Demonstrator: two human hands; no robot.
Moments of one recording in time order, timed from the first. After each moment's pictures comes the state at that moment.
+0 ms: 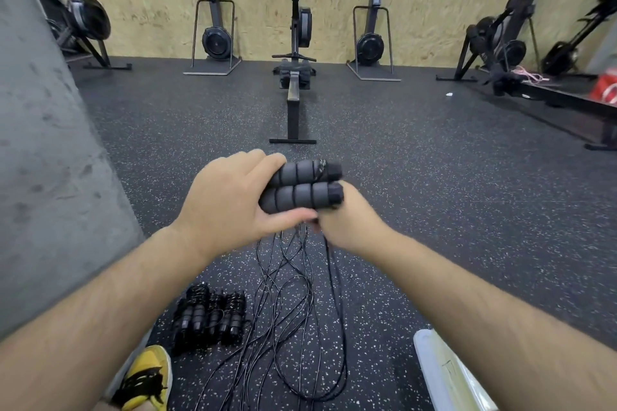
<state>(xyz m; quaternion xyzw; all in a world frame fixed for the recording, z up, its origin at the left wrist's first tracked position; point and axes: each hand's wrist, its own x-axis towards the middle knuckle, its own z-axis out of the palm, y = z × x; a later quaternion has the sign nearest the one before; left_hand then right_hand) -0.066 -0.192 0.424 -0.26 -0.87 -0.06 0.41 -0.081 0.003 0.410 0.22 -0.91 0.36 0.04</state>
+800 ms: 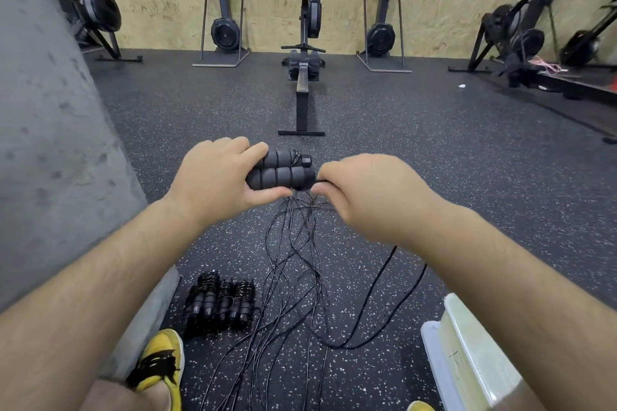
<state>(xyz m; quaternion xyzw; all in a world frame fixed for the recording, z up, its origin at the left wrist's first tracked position) -0.094 -0.232 0.416 -0.23 -0.90 0.04 0.38 -0.038 0.011 0.468 0.30 -0.94 -0.02 0.16</state>
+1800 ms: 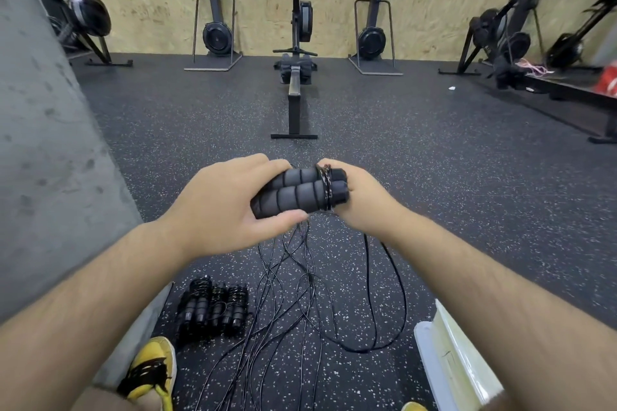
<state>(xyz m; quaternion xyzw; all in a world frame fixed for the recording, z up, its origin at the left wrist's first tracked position) -0.043 -0.199 0.432 -0.32 -0.89 -0.13 0.29 -0.093 0.027 0.409 0.25 -0.86 0.44 0.05</state>
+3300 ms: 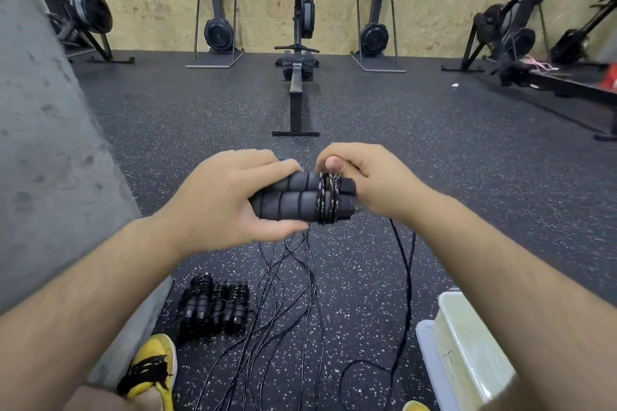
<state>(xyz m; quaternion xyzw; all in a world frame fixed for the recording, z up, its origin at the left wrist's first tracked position) -0.050 -0.199 0.437 -0.39 -0.87 -0.13 0.28 -0.090 0.043 0.441 0.31 -0.89 0.30 0.12</state>
